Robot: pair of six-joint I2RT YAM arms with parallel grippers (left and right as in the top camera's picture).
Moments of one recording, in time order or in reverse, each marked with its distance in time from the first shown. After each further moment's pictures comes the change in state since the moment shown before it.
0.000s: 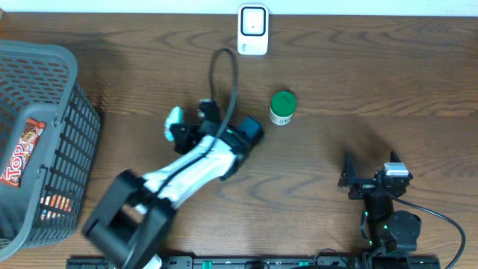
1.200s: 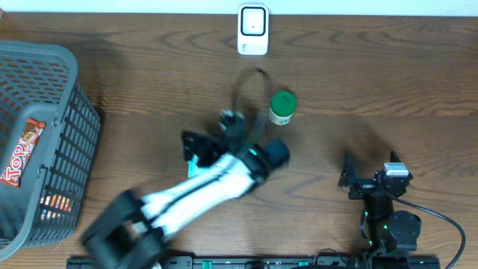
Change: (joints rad) left arm -0.148 -0.129 0.074 -0.111 0.064 -0.200; right arm 0.000 0.000 0.000 0.000 0.000 0.000
